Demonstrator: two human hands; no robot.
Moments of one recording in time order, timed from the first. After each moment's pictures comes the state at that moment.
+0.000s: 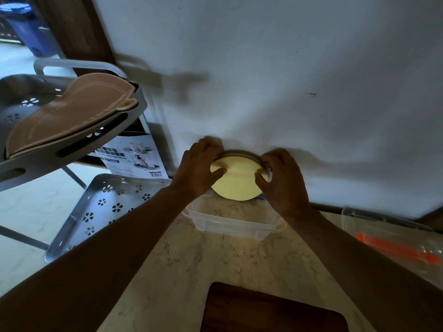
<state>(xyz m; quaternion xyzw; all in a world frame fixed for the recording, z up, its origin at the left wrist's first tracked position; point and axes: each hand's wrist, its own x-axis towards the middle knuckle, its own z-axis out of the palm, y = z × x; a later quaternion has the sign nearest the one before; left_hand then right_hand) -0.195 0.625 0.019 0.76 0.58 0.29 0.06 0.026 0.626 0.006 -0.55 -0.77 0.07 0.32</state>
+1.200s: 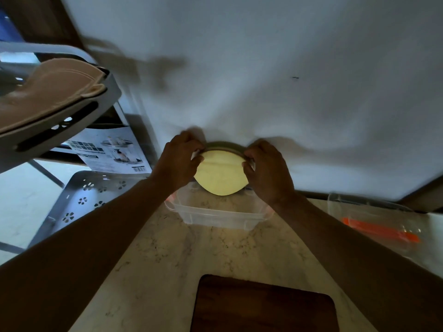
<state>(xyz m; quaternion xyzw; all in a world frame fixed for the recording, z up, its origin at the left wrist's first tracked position) -0.202 0.631 0.016 0.77 0.58 0.27 0.07 0.025 0.625 0.011 -0.55 -0.79 0.05 0.28</state>
